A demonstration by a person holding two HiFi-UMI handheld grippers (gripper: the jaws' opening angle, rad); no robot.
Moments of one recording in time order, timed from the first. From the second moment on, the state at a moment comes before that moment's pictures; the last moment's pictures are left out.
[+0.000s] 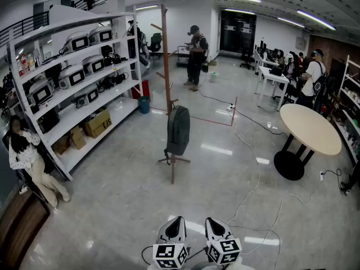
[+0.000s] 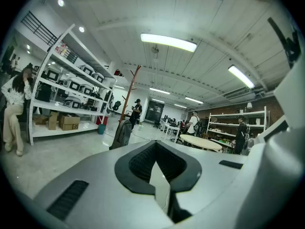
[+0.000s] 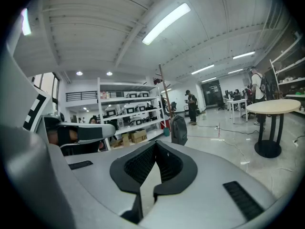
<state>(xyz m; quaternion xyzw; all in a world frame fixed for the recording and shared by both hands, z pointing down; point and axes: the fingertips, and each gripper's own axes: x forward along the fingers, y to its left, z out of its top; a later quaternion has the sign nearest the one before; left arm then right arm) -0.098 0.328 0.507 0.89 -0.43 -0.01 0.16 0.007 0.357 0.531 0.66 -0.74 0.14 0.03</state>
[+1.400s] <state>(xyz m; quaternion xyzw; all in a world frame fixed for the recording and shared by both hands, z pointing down) -0.059 0.173 0.499 0.88 -0.45 -0.01 0.14 0.053 0.187 0.514 0.65 -0.75 0.11 0.00</state>
